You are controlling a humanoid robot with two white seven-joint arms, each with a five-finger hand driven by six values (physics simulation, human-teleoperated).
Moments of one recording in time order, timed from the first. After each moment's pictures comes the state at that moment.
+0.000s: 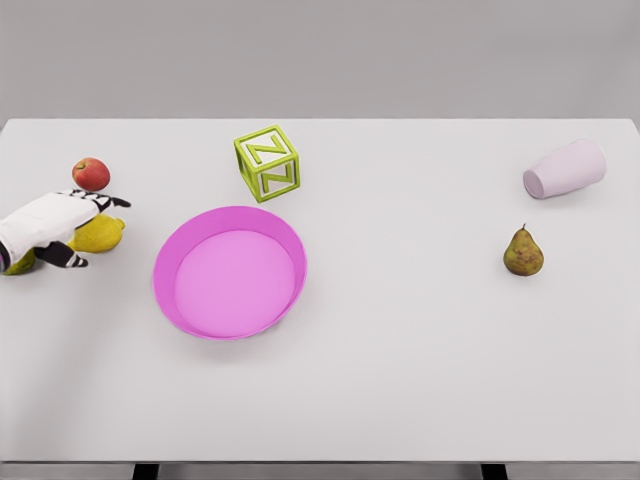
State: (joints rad) left arm -0.23 0.71 -0.14 -1.52 -0.66 -0.22 -0.57; right arm 0.05 0.00 -0.30 0.08 0.25 -0.01 0.09
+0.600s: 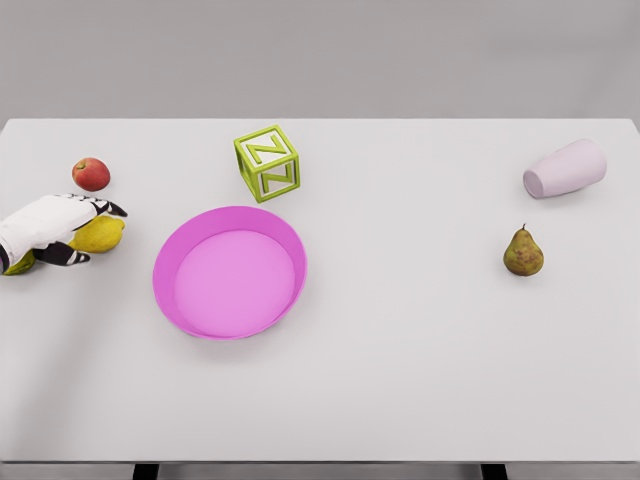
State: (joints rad) left arm -0.23 0.71 -0.14 -1.50 -0.65 -0.22 -0.56; right arm 0.05 0.00 -0.30 0.08 0.25 -0.01 0.09
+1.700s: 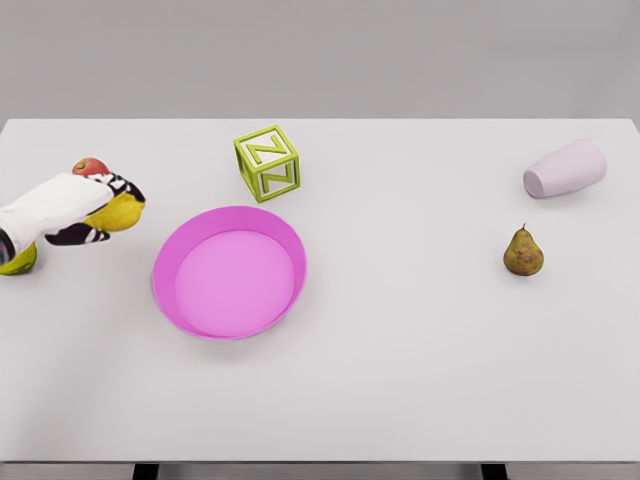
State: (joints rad) left arm -0.23 0.72 -0.13 -1.65 -0.61 -0.23 -0.56; right arm 0.05 0.00 -0.30 0.08 0.25 -0.01 0.09
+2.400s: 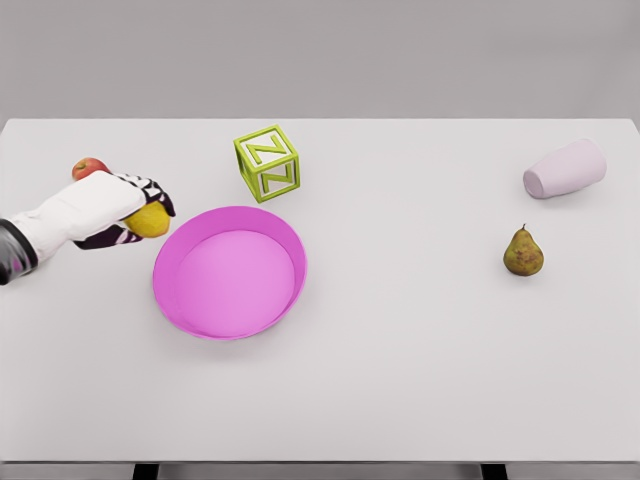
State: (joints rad) left arm -0.20 0.70 -0.15 -1.79 -0.59 -0.27 -0.56; right arm 0.05 0.00 -0.30 0.08 0.25 -0.01 0.09
